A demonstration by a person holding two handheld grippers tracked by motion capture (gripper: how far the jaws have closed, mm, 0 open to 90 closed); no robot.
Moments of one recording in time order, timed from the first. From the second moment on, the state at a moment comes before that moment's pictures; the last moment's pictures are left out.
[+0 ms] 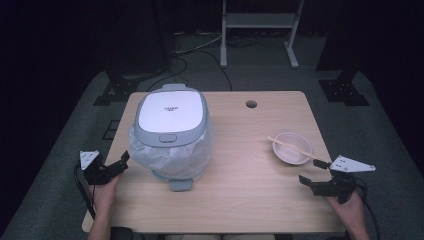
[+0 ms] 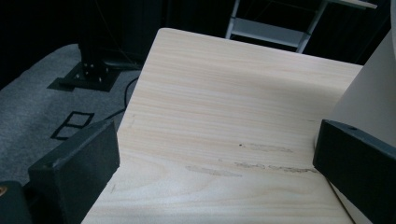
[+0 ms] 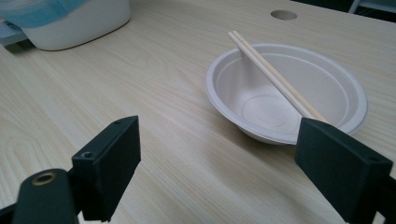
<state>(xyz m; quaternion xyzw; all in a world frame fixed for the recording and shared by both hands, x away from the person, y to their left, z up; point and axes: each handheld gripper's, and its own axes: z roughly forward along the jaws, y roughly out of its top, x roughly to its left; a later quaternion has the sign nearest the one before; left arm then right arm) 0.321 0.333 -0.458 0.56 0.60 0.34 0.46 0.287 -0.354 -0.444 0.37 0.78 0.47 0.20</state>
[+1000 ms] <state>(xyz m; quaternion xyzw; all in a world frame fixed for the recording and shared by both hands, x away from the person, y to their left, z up) 0.356 0.312 -0.448 0.57 0.57 0.36 0.46 0.286 -0.352 -0.443 0.38 0.77 0.47 0.20</state>
